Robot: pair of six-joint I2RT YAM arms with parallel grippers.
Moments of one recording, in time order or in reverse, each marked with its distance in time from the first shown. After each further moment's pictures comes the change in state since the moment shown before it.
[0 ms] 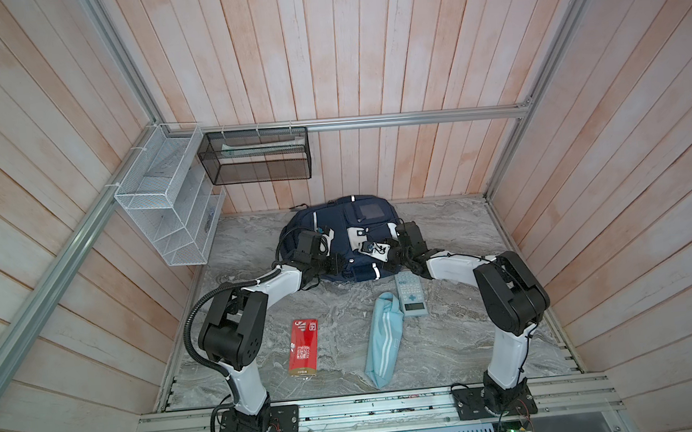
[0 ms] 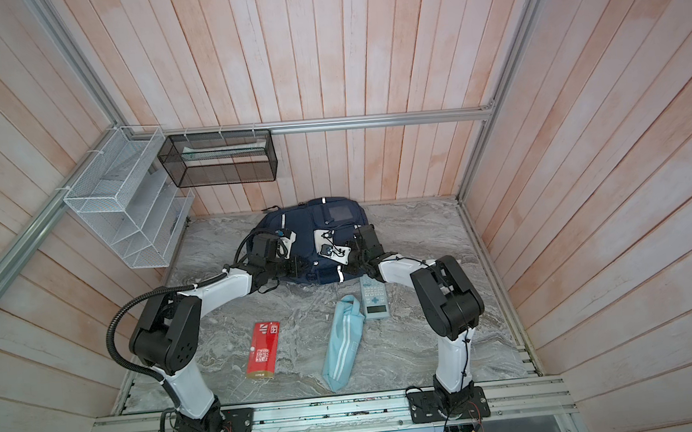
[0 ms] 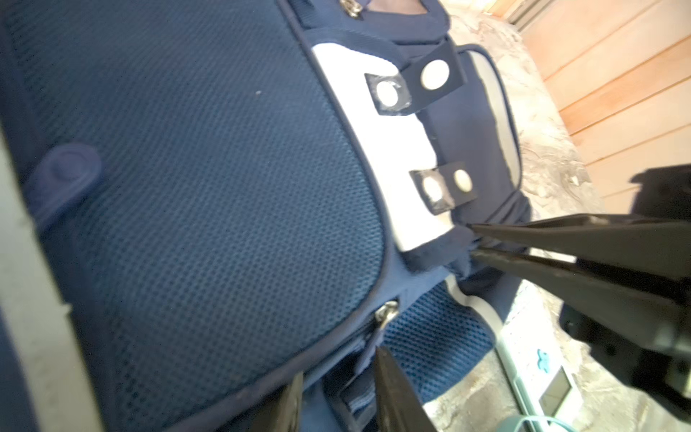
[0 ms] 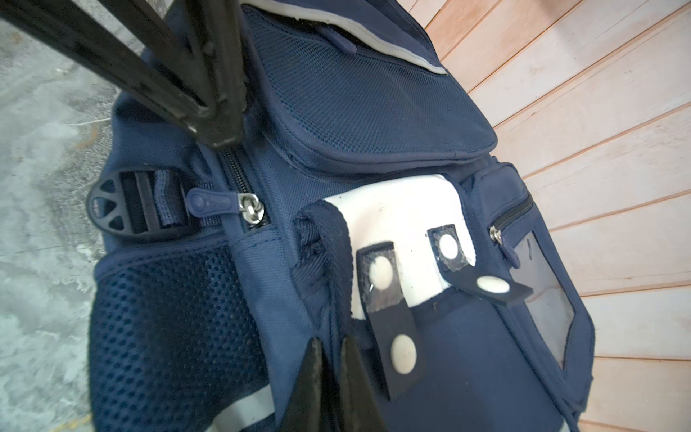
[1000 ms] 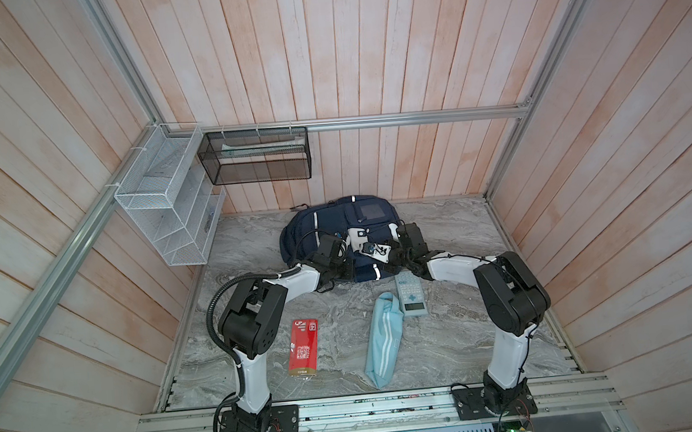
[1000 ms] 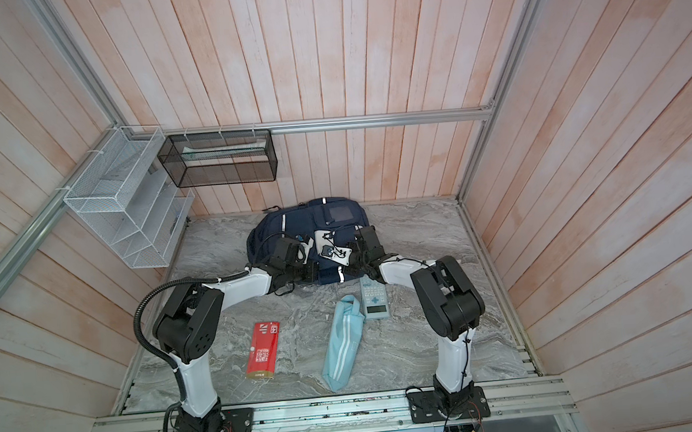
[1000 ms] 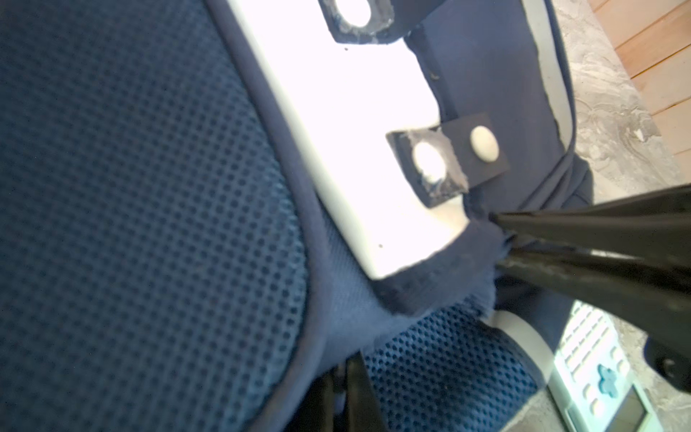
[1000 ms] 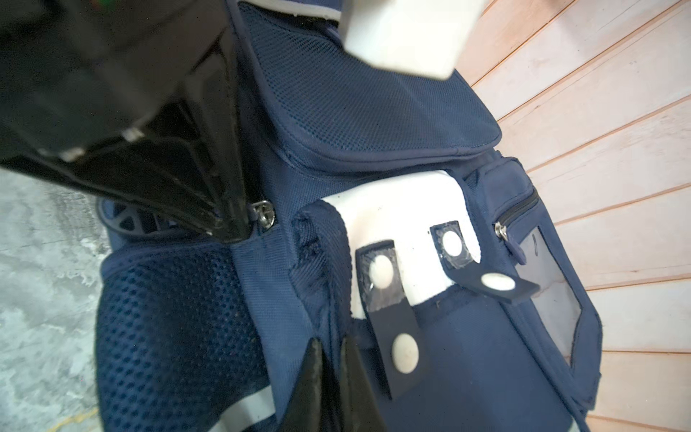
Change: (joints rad) left arm -0.103 0.126 0.081 -0.028 -0.145 0.009; right arm -0.001 -0.013 -0.024 0.014 0.004 0.009
